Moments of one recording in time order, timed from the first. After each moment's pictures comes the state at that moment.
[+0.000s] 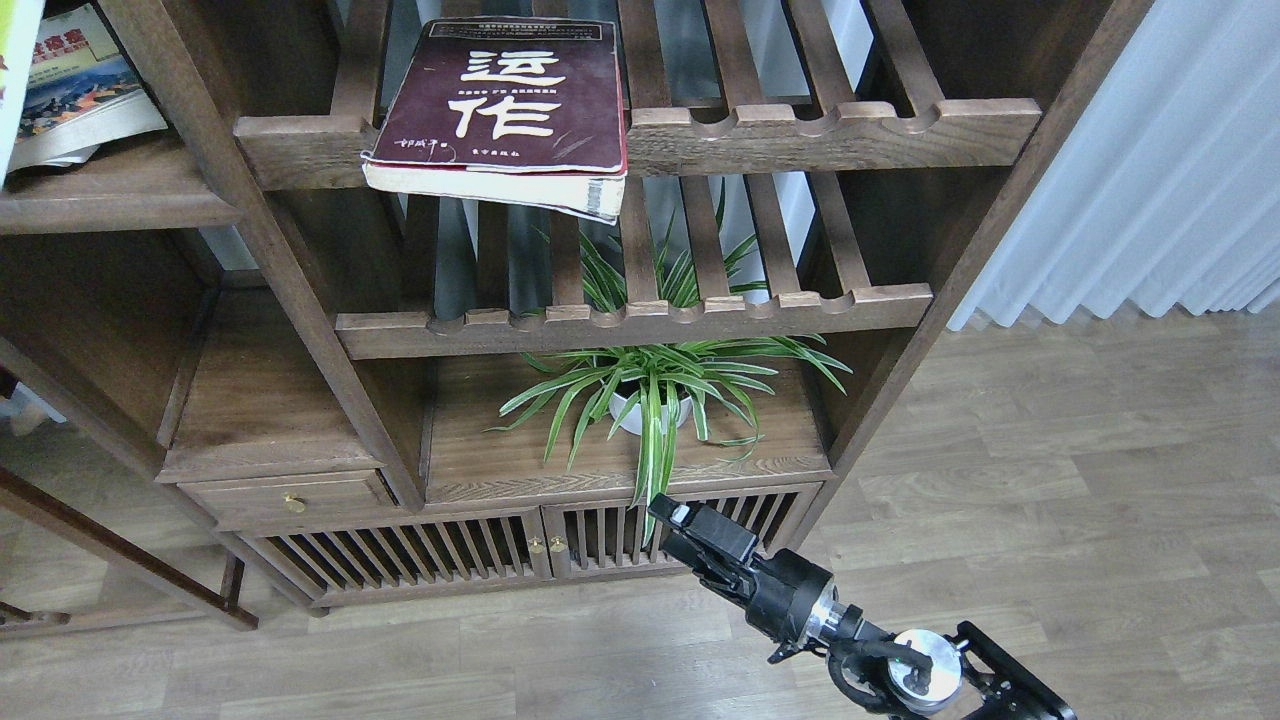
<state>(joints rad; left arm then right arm) -0.54 1.66 -0.94 -1.33 -0.59 -0.49 0.35 0.06 0.01 1.09 0.88 0.08 0.58 -0.49</state>
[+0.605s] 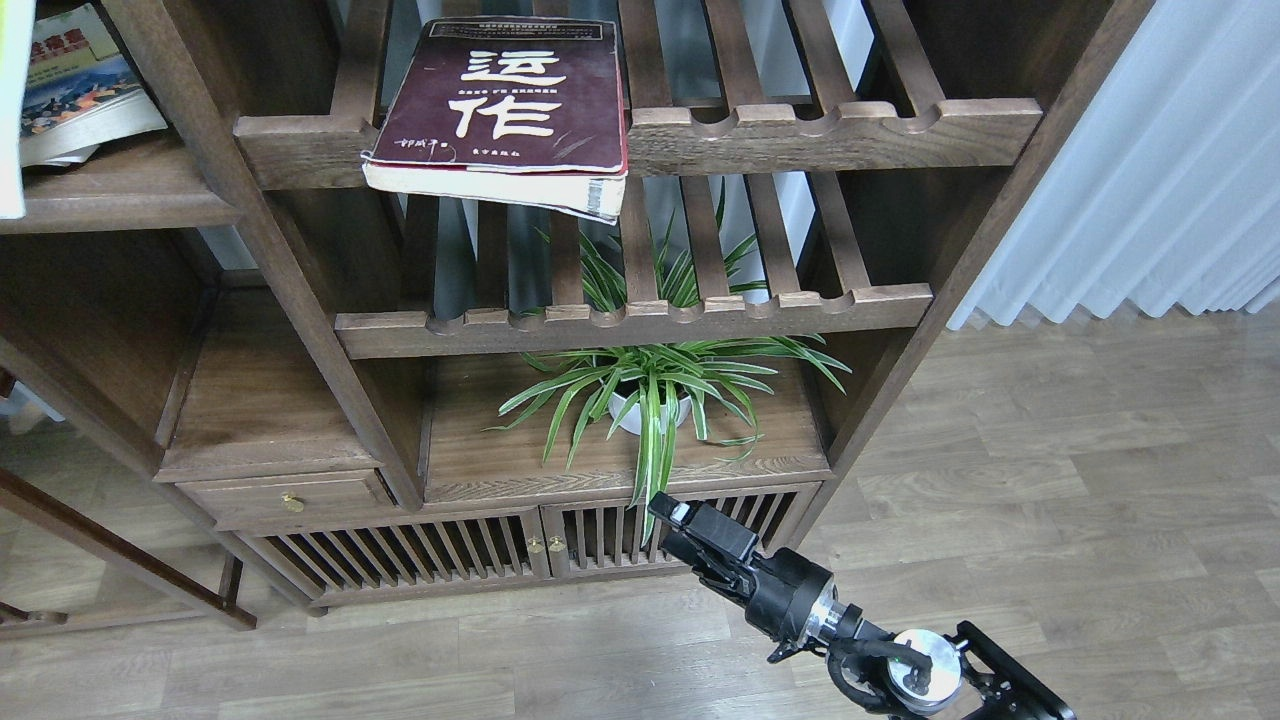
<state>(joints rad) -0.91 1.36 -0.81 -1.18 -0.56 -0.49 0.49 0.05 0.02 1.09 0.88 0.08 0.58 -0.49</state>
